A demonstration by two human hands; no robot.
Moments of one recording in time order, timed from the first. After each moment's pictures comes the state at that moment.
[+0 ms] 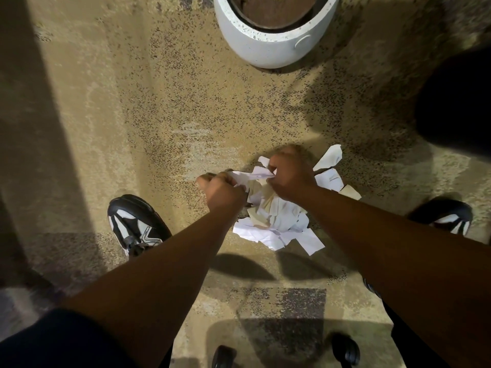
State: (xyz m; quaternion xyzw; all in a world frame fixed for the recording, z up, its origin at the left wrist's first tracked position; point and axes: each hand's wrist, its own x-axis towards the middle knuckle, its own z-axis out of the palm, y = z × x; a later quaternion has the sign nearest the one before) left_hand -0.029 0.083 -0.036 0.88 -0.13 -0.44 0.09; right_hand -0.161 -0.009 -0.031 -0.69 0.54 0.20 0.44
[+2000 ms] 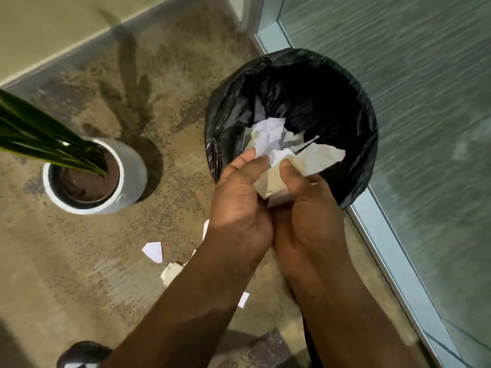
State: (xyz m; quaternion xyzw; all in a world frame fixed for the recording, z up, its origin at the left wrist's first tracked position) left_hand -0.320 -0.158 0.268 0.52 0.13 -0.76 0.37; right_hand -0.373 -0.126 0.281 0.15 0.56 -0.60 0.55
